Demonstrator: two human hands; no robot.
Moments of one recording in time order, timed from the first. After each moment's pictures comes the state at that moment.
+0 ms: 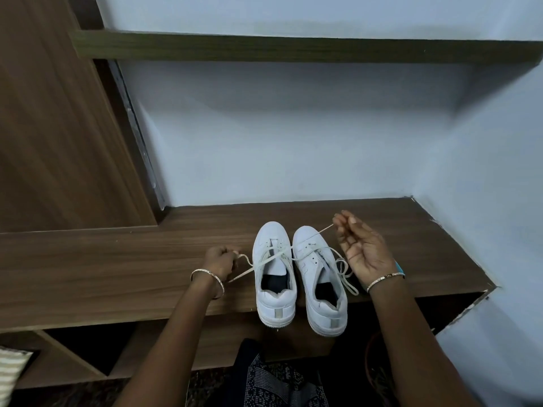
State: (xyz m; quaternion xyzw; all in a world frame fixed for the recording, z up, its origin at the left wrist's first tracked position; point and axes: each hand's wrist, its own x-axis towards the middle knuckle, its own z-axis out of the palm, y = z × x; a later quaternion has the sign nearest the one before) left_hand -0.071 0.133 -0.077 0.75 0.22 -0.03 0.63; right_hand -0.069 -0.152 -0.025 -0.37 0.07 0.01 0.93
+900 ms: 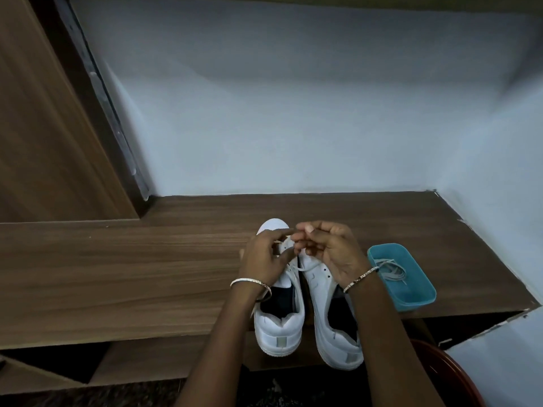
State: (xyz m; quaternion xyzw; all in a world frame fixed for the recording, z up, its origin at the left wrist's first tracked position) left_hand -0.017 0.065 -0.103 0.89 -0.05 0.11 0.44; right_hand -0.010 -0.096 -0.060 -0.62 0.01 0.11 0.78
